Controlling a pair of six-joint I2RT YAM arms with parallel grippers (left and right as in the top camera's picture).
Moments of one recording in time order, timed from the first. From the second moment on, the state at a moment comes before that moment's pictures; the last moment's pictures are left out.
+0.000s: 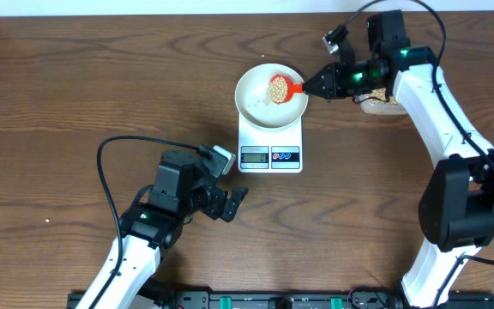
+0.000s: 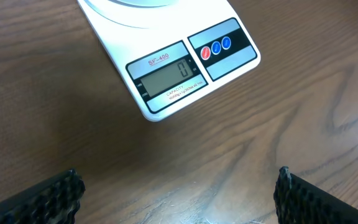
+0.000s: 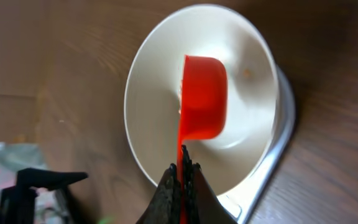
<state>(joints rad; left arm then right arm) -0.34 1.03 0.54 -0.36 0.32 0.09 0.16 1.98 1.67 -0.79 -0.77 0.06</state>
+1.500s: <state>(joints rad) -0.34 1.03 0.54 -0.36 0.32 0.09 0.20 1.90 1.94 -0.96 -0.47 -0.27</state>
